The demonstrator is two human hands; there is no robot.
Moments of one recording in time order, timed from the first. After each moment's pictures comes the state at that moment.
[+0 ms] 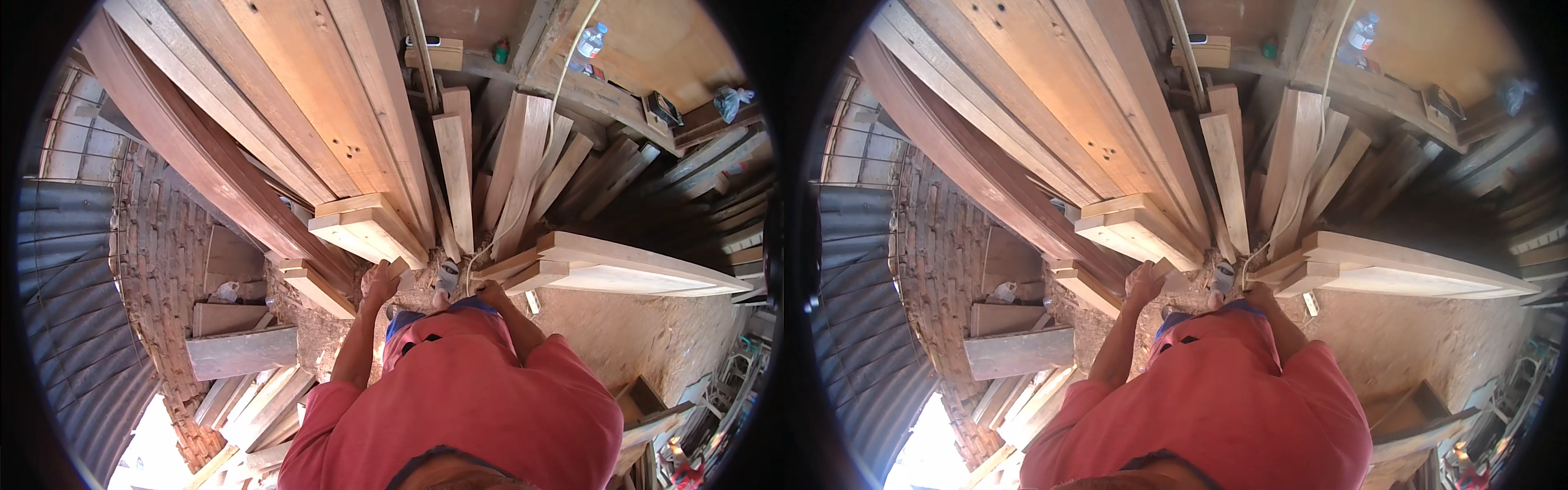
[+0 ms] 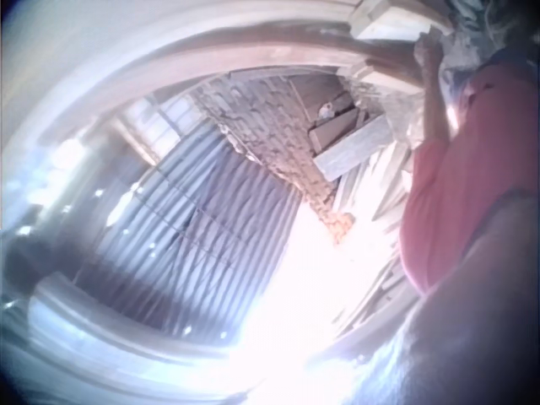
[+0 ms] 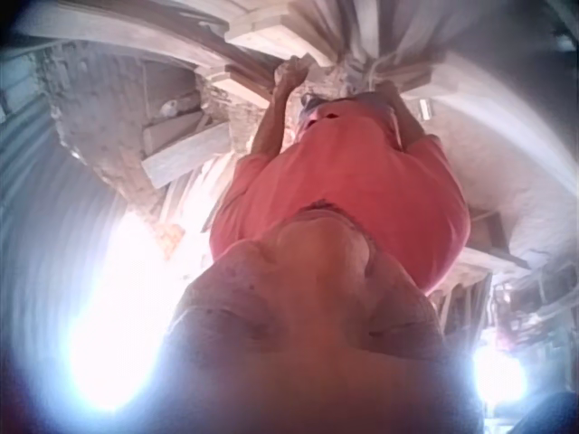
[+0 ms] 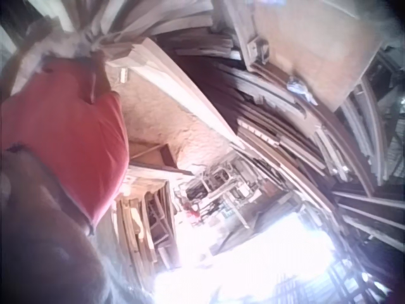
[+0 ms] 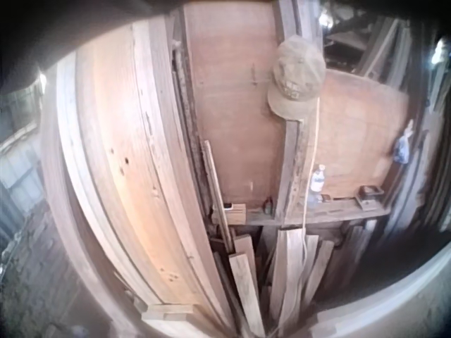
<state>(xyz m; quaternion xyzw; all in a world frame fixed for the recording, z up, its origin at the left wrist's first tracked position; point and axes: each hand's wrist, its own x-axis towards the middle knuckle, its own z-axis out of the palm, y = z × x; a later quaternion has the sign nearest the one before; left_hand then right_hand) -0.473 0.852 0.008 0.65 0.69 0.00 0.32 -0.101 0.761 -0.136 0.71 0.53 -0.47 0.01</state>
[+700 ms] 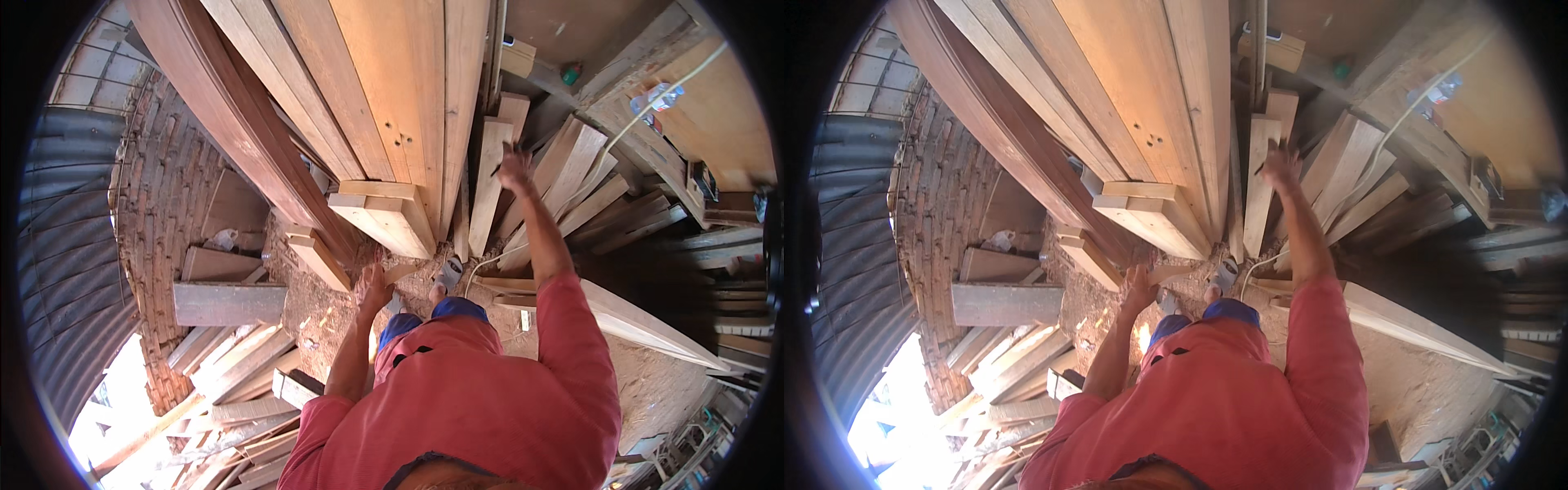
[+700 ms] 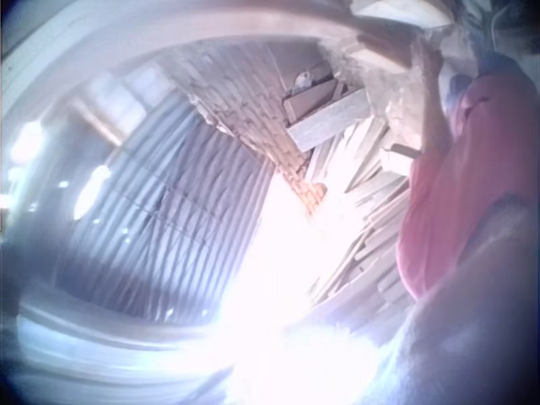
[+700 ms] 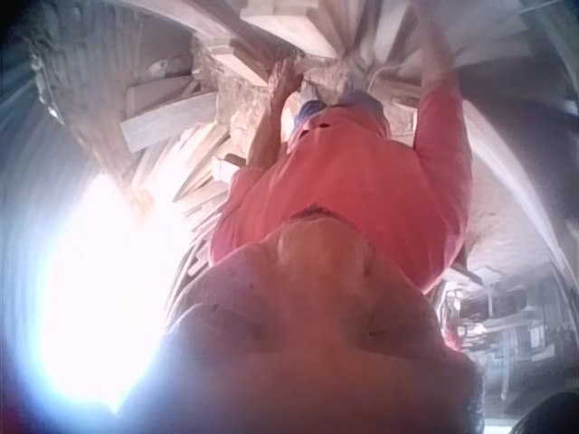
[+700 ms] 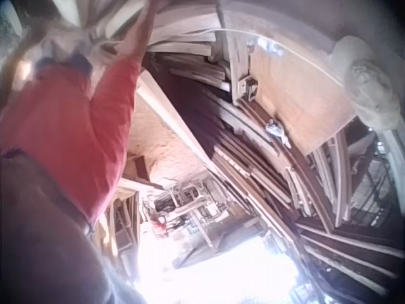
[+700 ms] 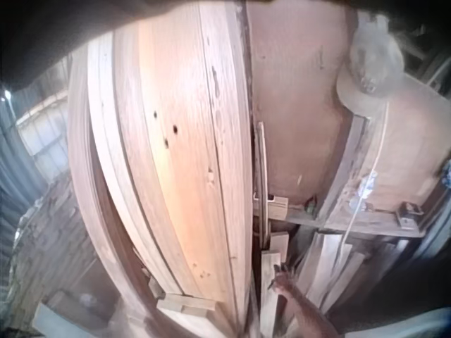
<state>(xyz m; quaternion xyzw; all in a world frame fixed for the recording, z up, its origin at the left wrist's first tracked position) -0.501 0.814 0.002 0.56 0.78 0.06 0.28 -0.151 1.178 -0.016 0.69 0.71 -0.13 0.04</state>
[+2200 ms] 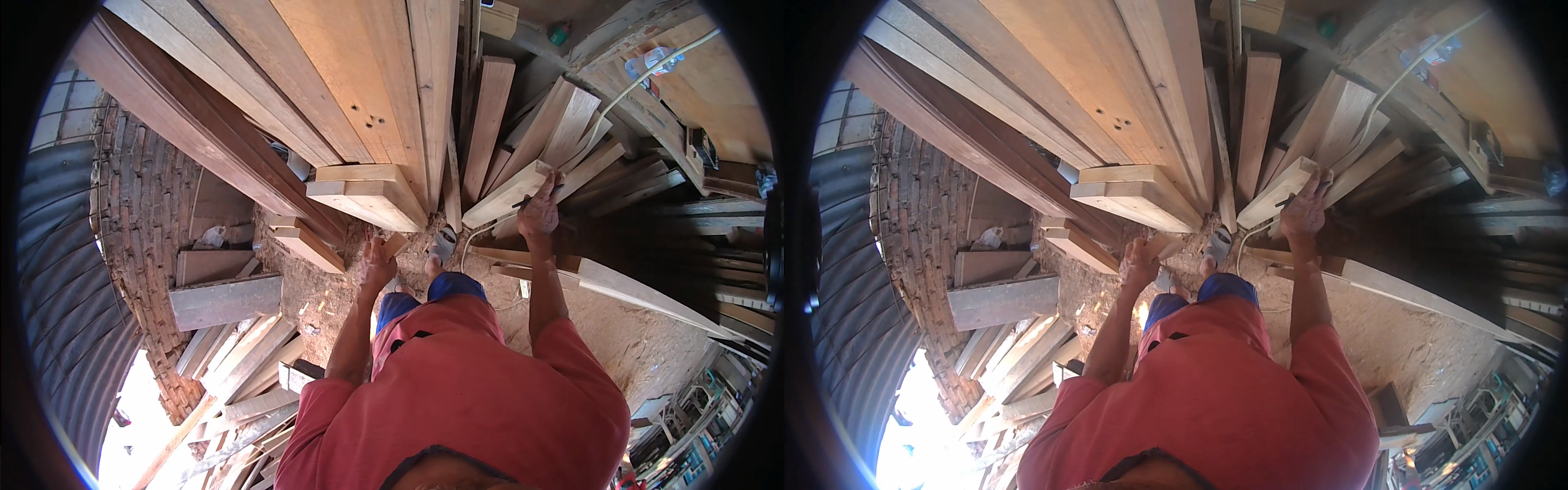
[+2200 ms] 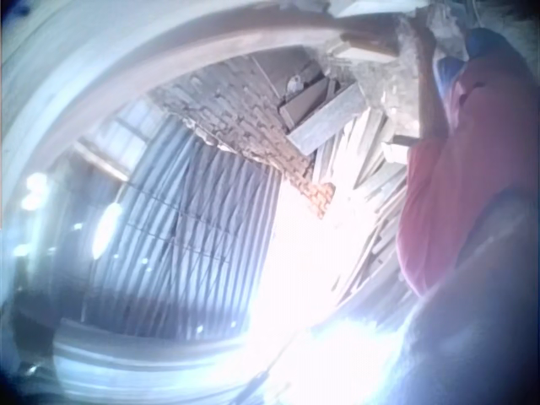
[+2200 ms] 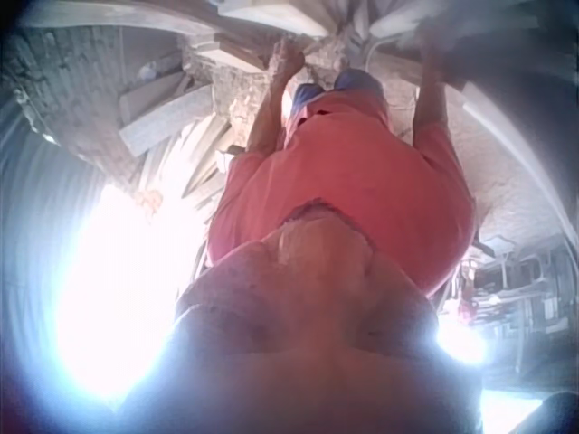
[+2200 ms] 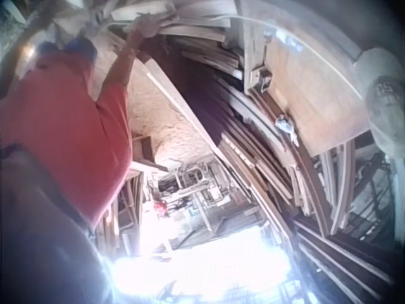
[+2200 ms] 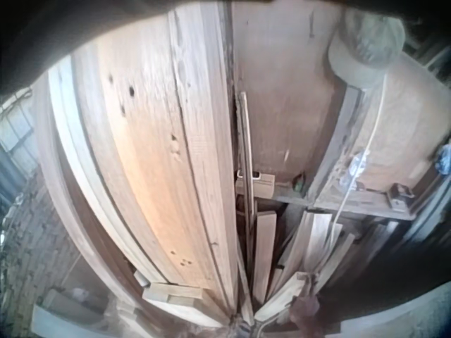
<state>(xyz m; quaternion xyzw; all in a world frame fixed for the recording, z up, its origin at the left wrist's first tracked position) -0.474 0.852 -0.005 0.53 0.78 0.06 0.33 -0.090 0.998 0.032 0.76 0.62 -0.09 -0.18</state>
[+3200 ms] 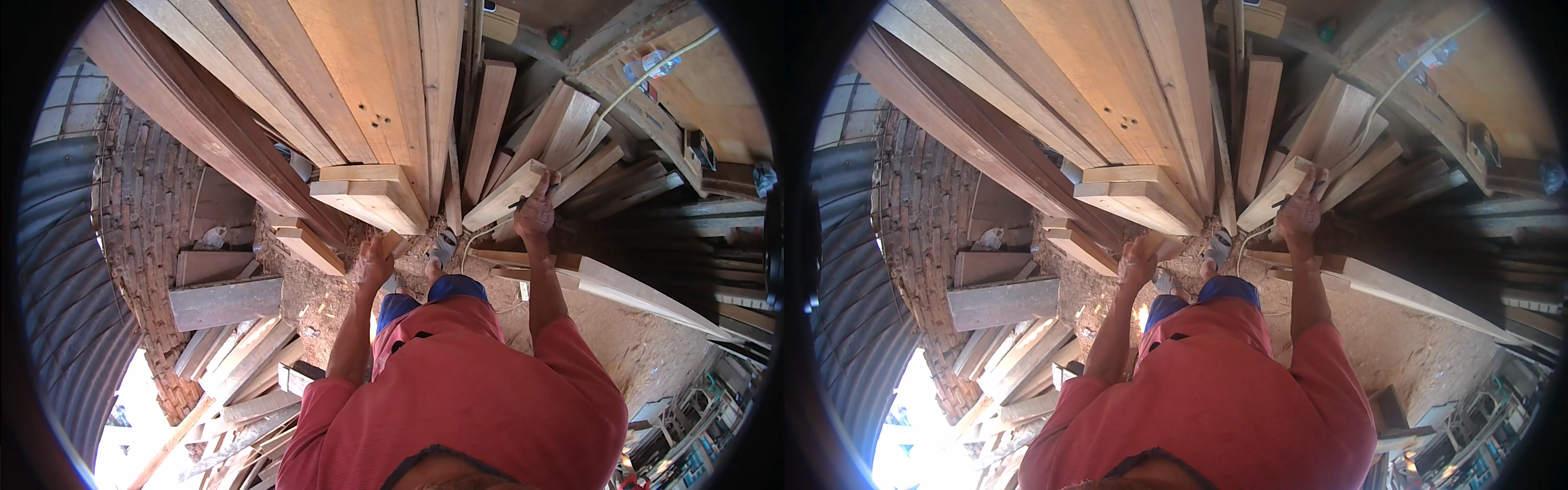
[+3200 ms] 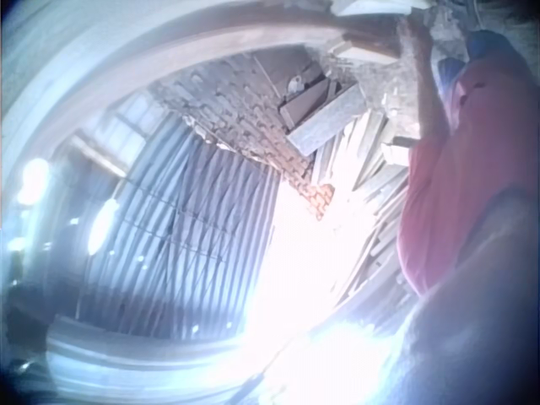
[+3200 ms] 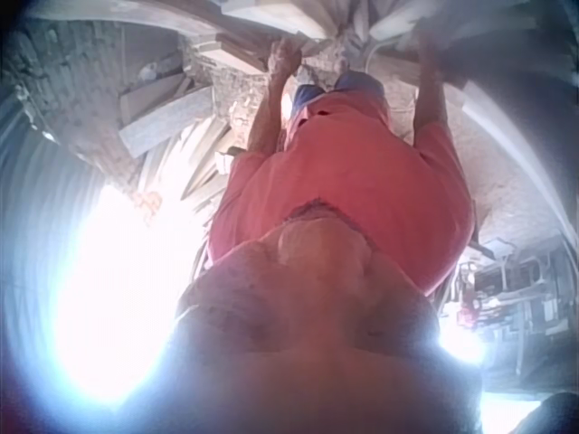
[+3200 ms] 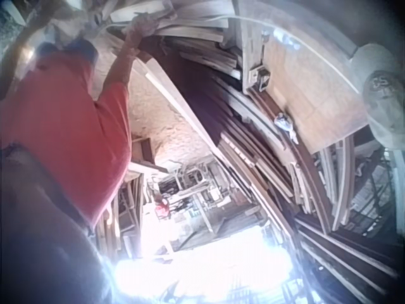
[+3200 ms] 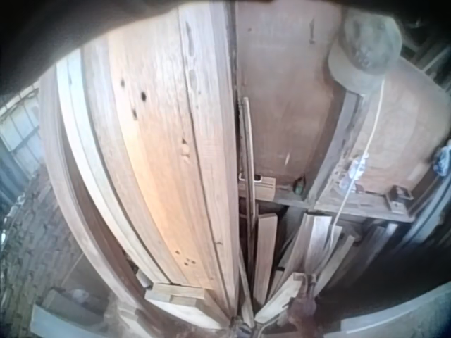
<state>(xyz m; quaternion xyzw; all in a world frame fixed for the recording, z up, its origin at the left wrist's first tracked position) -0.486 0.852 -0.006 0.53 0.78 0.06 0.33 -0.095 1.000 0.020 0.73 0.64 -0.09 -0.21</state>
